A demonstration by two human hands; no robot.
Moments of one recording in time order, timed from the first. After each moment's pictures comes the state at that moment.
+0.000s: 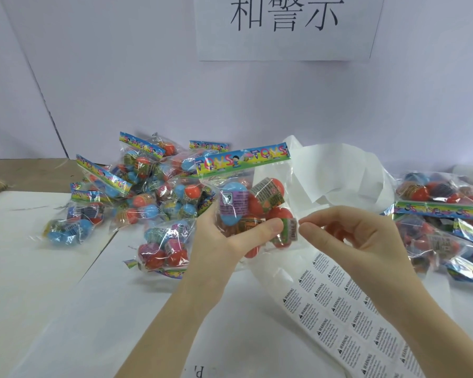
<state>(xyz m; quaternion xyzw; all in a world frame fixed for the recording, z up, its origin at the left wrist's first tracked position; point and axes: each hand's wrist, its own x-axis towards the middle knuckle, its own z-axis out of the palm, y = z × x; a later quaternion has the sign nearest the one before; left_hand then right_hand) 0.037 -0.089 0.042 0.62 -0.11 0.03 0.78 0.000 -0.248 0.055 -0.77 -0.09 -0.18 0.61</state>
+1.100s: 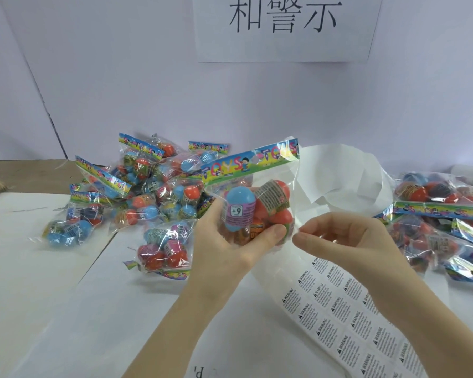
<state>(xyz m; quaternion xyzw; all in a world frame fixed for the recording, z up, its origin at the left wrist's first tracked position) 0.026 -0.095 0.046 0.64 -0.18 0.14 0.74 0.000 -0.251 0.059 -0.77 -0.04 -0.07 0.63</state>
